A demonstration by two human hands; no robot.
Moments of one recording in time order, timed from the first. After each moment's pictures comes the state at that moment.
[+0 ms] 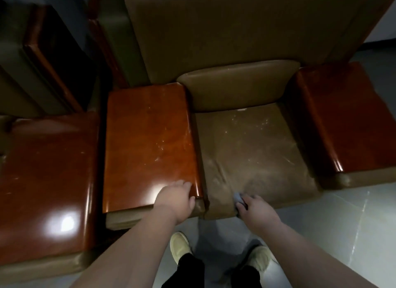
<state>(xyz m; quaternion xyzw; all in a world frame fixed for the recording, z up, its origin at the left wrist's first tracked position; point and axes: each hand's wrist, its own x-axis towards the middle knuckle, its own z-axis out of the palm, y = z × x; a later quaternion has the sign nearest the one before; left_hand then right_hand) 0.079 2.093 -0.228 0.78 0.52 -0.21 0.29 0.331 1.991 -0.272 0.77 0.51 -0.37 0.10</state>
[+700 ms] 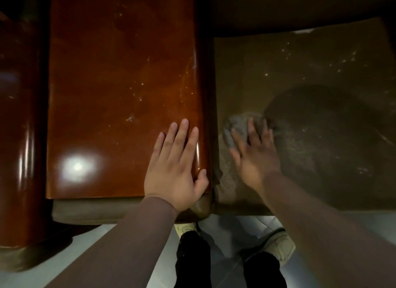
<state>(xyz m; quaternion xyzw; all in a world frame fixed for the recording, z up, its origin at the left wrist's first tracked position) 0.106 2.106 -0.439 0.82 0.56 -0.09 0.09 0.338 2.112 -0.519 0.67 0.68 -0.26 0.09</state>
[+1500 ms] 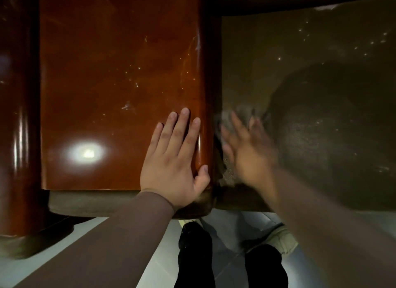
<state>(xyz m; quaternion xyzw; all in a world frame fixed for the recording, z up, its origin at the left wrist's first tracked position) 0.105 2.112 -0.443 0.82 0.56 -0.08 0.07 0.317 2.119 -0.551 0.60 0.76 -0.23 0.05</state>
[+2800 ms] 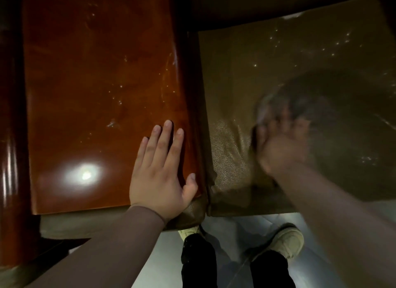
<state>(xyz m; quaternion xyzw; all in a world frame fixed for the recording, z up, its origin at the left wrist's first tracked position) 0.105 2.106 -0.449 0.82 0.56 -0.06 0.07 0.386 2.120 -0.535 0.75 0.62 -0.18 0.17</state>
